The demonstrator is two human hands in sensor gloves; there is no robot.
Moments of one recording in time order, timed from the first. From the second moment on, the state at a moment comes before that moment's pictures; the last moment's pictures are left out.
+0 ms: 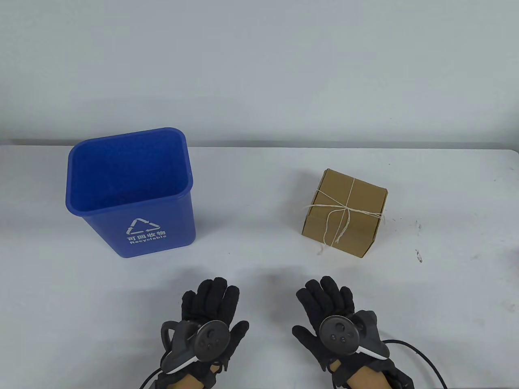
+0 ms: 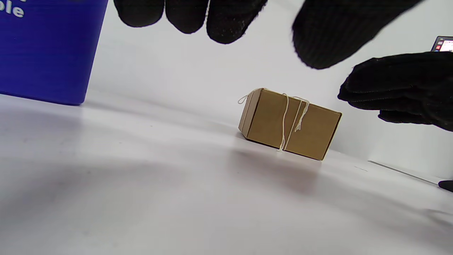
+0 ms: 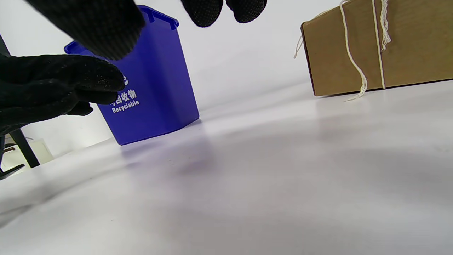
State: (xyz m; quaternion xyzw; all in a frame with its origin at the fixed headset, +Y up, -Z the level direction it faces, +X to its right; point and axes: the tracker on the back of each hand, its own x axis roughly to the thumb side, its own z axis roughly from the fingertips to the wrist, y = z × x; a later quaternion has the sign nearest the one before) left_hand -0.131 -0.721 -0.190 0.03 -0.17 0.13 0.98; right_hand 0.146 -0.721 -0.210 0.26 0.02 0.95 0.17
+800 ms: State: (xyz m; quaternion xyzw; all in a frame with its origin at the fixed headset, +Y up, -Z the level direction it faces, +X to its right) left_hand -0.133 -0.725 -0.197 0.01 -0.16 0.15 0.98; right_hand 0.189 -0.709 -0.290 0.16 -0.04 0.98 0.14
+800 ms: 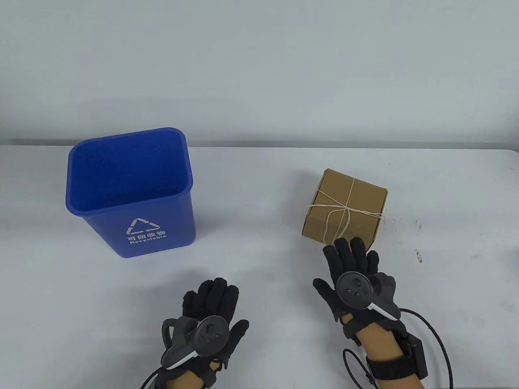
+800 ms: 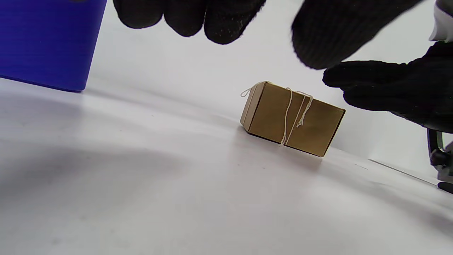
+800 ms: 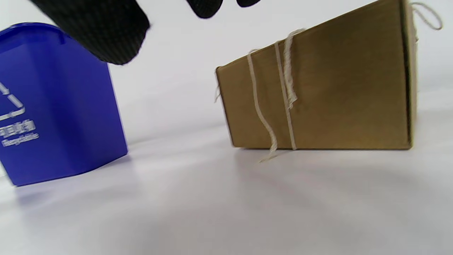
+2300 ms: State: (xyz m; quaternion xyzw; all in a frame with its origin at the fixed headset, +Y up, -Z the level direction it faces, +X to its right) left_hand -0.132 -0.730 -0.206 -0.02 -0.16 0.16 0.97; right_hand 0.263 -0.720 -0.412 0.03 0.07 0.99 0.14
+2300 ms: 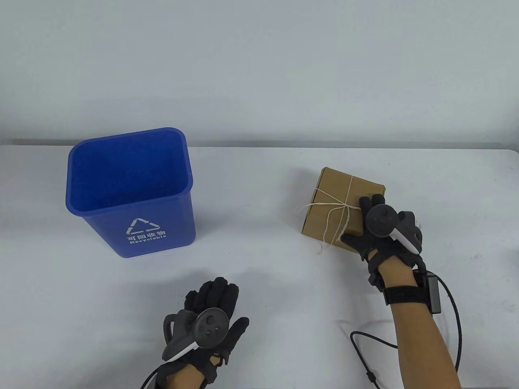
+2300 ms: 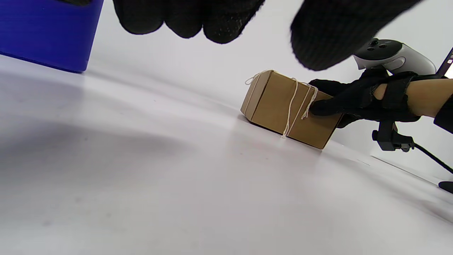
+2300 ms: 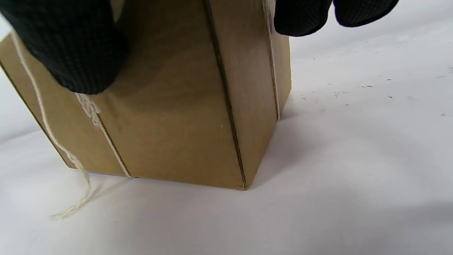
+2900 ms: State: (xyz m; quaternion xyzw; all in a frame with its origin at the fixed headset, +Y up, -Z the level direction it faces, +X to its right) left_hand -0.135 -0.729 -0.204 -0.02 -0.17 0.18 0.97; right_hand 0.247 -0.717 -0.410 0.00 0.11 0.99 0.04
